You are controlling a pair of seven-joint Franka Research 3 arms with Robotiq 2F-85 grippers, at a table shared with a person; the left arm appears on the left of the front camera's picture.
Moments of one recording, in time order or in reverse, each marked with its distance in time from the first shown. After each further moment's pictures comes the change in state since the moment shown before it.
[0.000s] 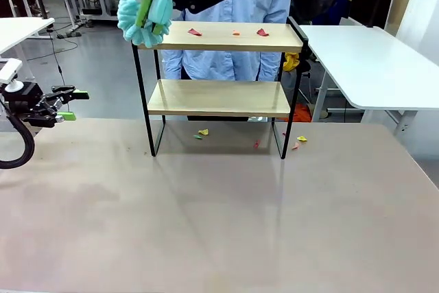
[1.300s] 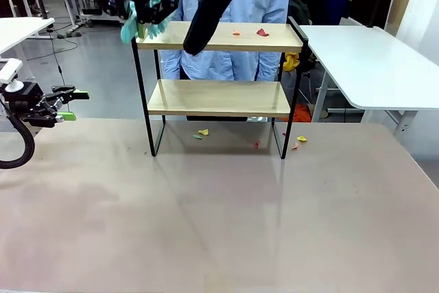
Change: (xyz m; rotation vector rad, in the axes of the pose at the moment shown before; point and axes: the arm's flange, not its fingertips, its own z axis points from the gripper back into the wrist) left arm 0.000 0.000 0.000 0.000 0.000 0.000; right arm 0.085 0.051 -0.136 -0.319 -0.287 -0.060
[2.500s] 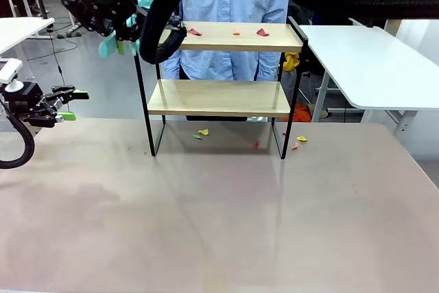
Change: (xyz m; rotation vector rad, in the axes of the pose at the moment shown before) left arm 0.000 0.000 0.000 0.000 0.000 0.000; right arm 0.020 0.031 -0.049 -0.006 0.092 -0.061
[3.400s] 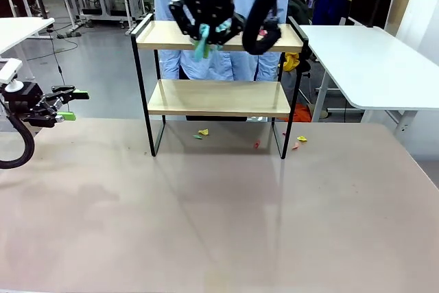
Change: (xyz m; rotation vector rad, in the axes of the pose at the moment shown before) left arm 0.000 0.000 0.000 0.000 0.000 0.000; right arm 0.064 -0.148 -0.005 -0.051 0.098 -0.084
